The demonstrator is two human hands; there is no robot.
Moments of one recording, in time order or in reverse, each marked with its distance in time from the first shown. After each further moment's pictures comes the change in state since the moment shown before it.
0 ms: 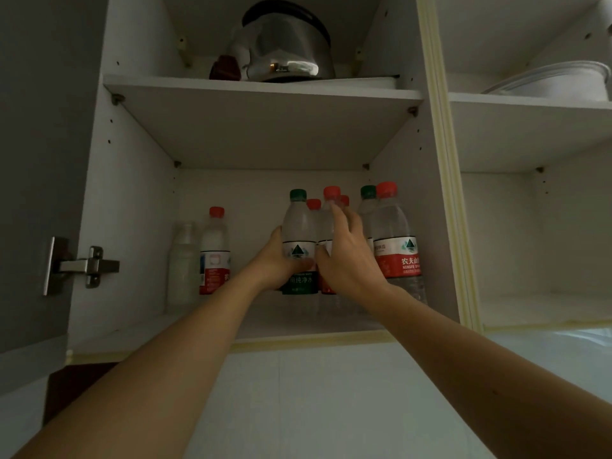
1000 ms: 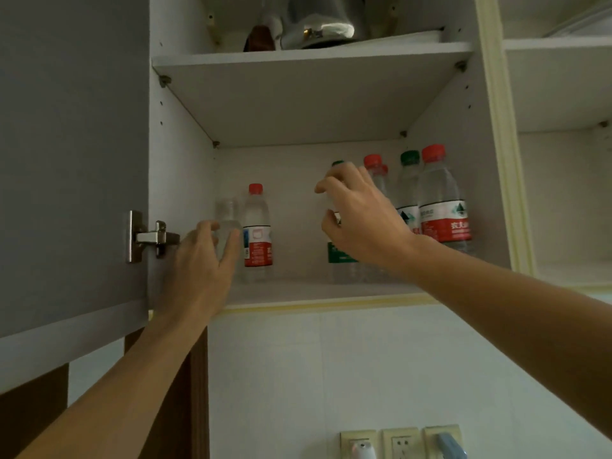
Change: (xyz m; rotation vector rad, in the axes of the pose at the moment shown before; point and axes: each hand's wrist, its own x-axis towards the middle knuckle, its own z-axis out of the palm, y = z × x) left_hand -0.123 -0.052 -0.105 0.621 0.611 0.060; right_hand 0.000 -0.051 0.006 -0.342 0.024 -0.442
